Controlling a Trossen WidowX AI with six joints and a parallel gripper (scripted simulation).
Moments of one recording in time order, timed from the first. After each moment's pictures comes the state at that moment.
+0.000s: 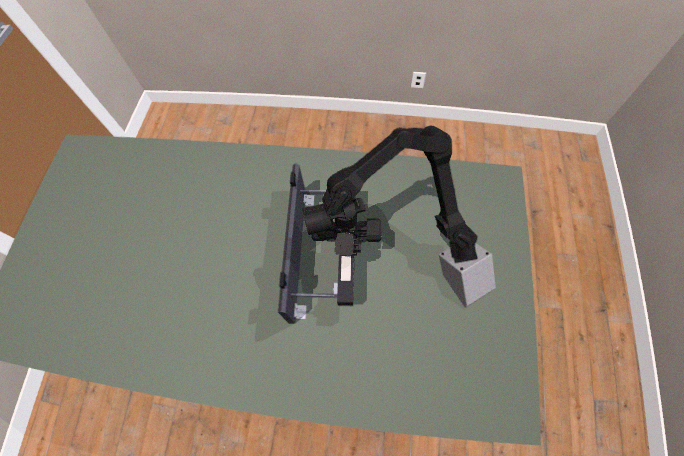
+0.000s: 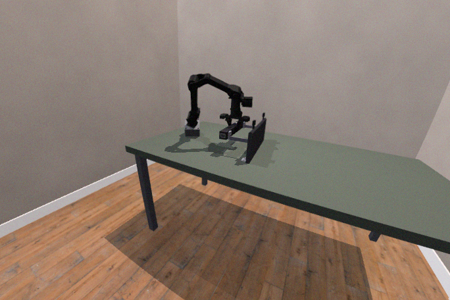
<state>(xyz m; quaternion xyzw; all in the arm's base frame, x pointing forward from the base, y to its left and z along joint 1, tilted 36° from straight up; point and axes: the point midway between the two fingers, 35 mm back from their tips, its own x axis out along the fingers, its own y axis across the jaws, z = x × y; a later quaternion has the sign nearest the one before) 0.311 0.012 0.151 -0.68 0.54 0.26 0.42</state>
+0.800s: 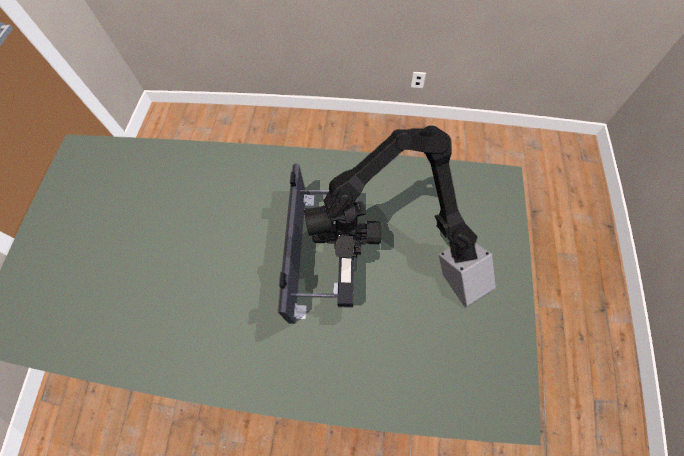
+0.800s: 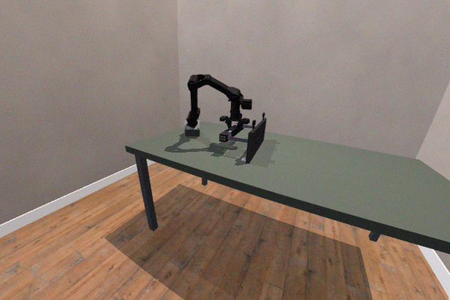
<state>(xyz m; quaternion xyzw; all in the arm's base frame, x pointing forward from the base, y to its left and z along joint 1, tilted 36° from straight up) 0.315 0.005 0.138 -0.68 0.54 0.26 0.43</state>
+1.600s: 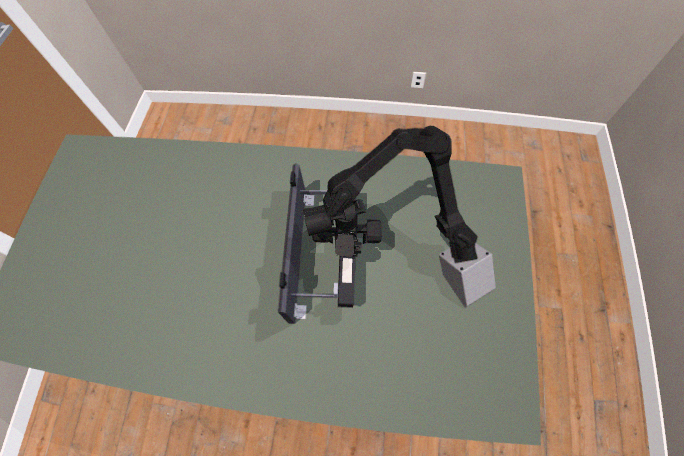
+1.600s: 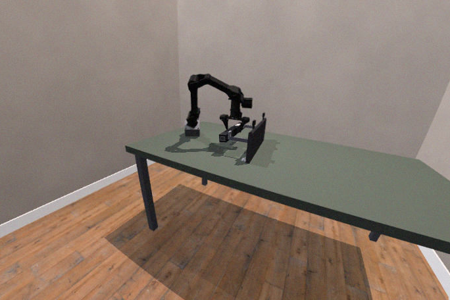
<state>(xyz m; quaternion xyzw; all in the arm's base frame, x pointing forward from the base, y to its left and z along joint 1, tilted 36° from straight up) 0.311 0.010 0.145 -0.68 0.54 0.26 0.42</state>
